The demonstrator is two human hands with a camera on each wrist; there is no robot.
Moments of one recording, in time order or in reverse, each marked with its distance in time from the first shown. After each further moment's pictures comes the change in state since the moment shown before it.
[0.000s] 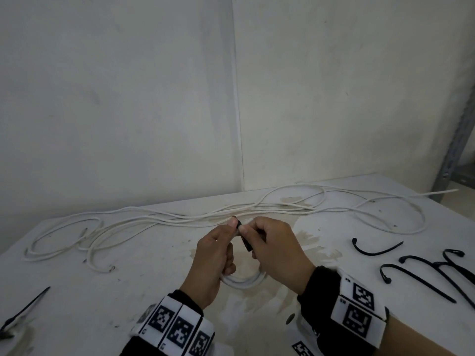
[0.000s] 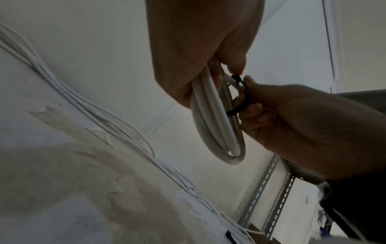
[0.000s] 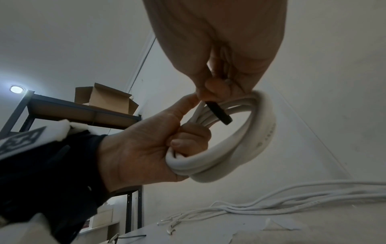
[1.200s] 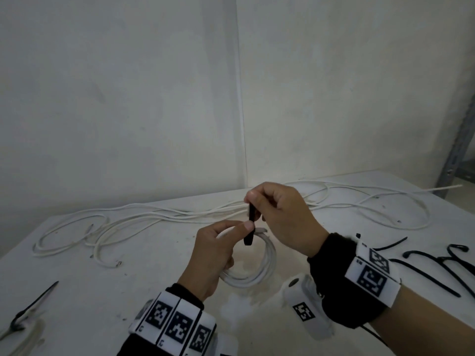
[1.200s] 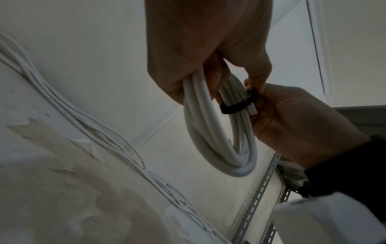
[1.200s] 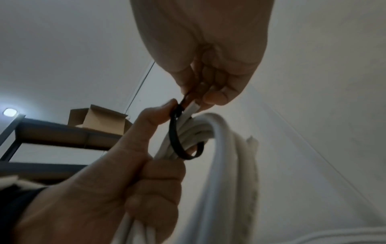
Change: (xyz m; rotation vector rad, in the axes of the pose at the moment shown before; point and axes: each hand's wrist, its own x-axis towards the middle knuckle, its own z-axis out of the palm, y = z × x) left_hand -0.014 0.017 -0.002 0.131 0.011 0.049; right_hand 0.020 -0.031 -0.022 0.166 0.022 -0.111
